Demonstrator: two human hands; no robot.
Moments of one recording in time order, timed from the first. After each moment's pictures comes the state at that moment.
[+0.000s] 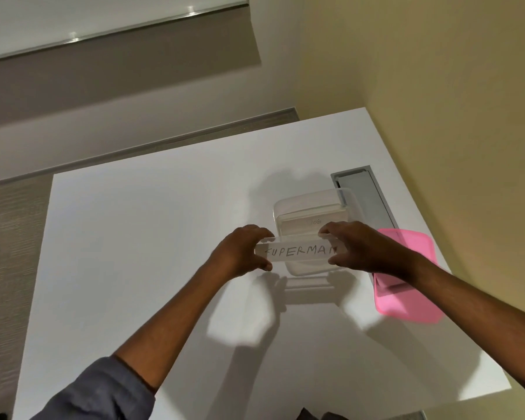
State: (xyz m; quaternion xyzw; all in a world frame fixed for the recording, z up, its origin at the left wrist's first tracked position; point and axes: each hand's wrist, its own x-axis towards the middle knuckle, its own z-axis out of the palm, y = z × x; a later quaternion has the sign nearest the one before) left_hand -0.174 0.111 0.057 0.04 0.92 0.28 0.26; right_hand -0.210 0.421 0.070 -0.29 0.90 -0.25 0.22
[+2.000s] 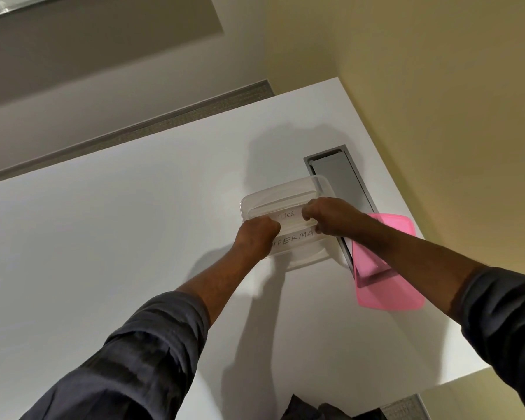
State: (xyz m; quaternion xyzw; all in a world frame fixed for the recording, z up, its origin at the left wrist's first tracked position) left_hand -0.249 0.218 -0.043 0.20 0.95 -0.03 0.23; right_hand -0.298 0.446 -0.047 -0.28 0.93 -0.07 0.21
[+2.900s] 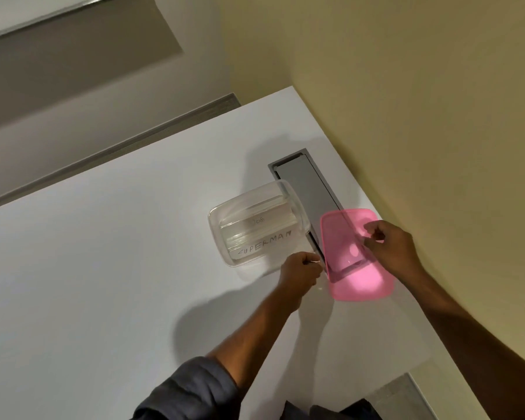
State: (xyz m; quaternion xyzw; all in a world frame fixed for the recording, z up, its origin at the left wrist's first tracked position) left_hand -0.159 0.361 -0.032 -0.20 0.69 0.59 0.37; right_hand -0.167 0.604 -0.037 0.22 0.90 -0.38 0.09
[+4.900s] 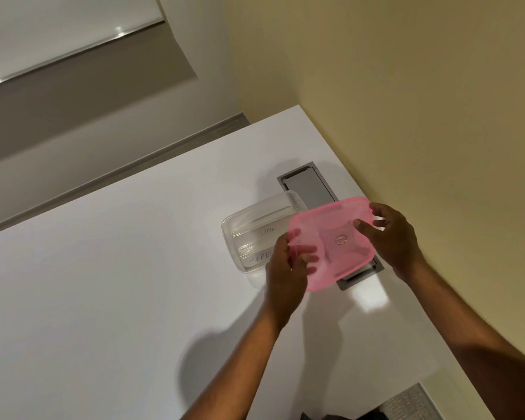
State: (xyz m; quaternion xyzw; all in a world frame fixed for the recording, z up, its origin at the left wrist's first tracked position) left_hand -0.147 0.321 0.049 -0.11 0.70 0.69 0.16; right_hand -0.187 0.563 0.035 0.24 0.86 -0.45 0.04
